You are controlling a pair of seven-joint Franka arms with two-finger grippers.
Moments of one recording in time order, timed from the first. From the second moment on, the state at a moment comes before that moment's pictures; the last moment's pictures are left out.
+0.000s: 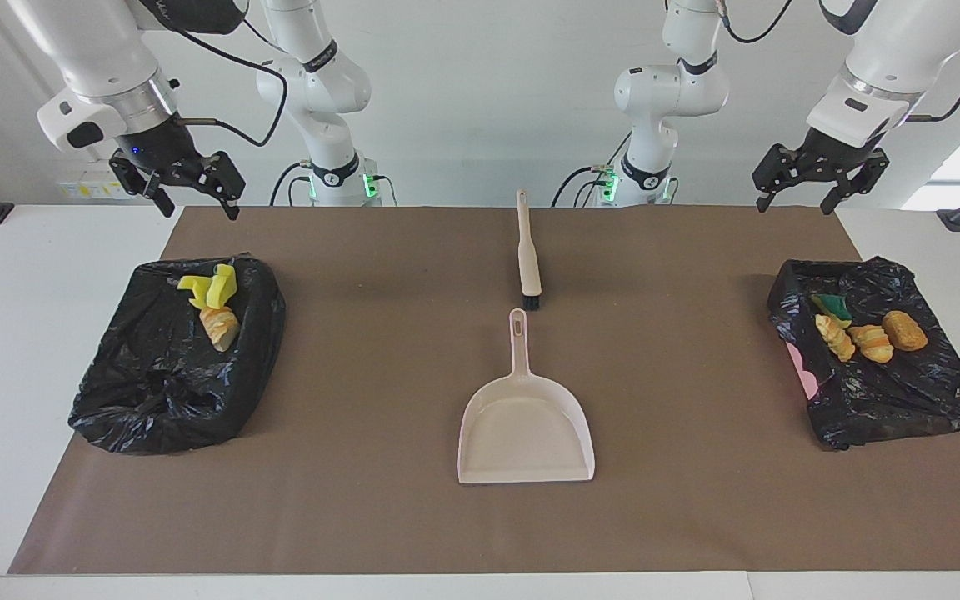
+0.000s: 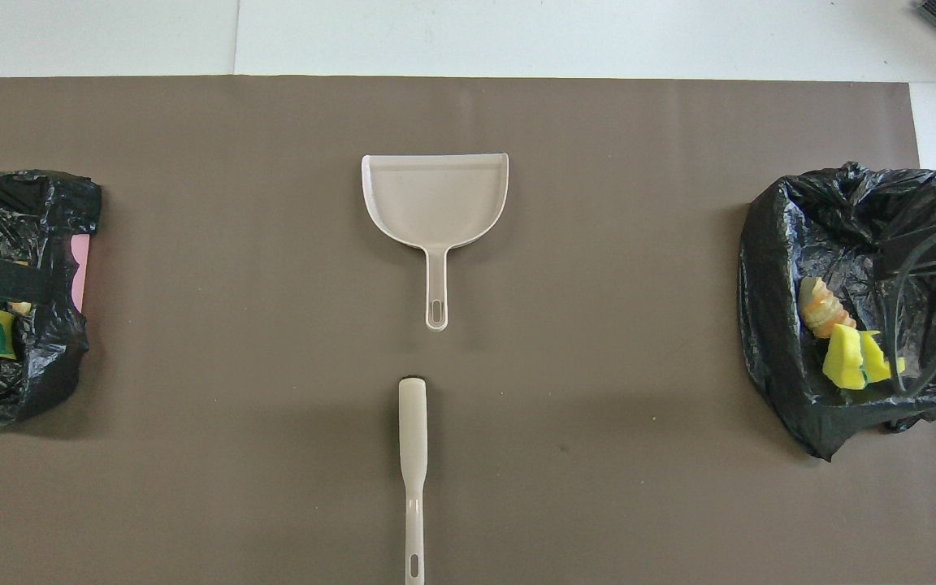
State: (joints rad) left arm -0.07 -0.07 0.01 -1.58 0.01 1.52 0.07; right arm -0.12 0.01 0.07 -1.51 0.00 1.49 0.03
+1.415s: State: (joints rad) left arm -0.05 -0.09 0.02 -1.58 0.00 1.51 0.05; right arm -0.12 0.01 0.07 -1.51 0.00 1.49 0.03
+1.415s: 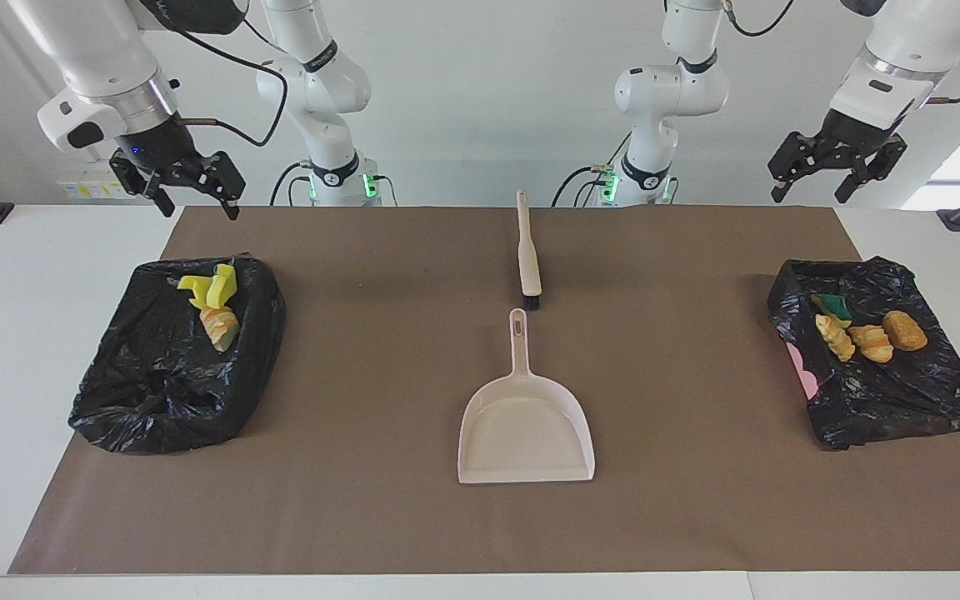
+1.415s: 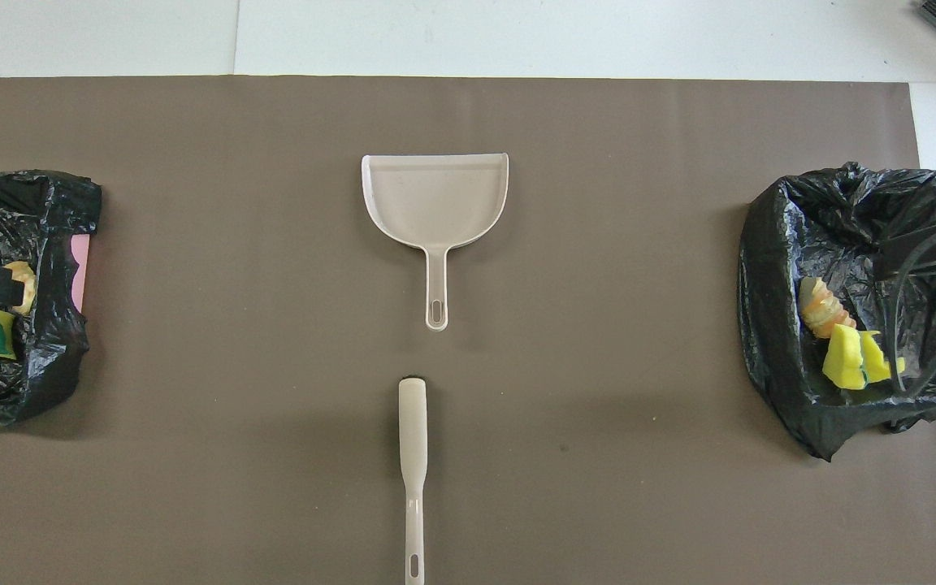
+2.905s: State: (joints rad) left arm 0.04 -0.09 -0.07 -1.58 0.00 1.51 0.05; right arm -0.13 0.00 0.07 -1.51 -0.02 1.48 0.03
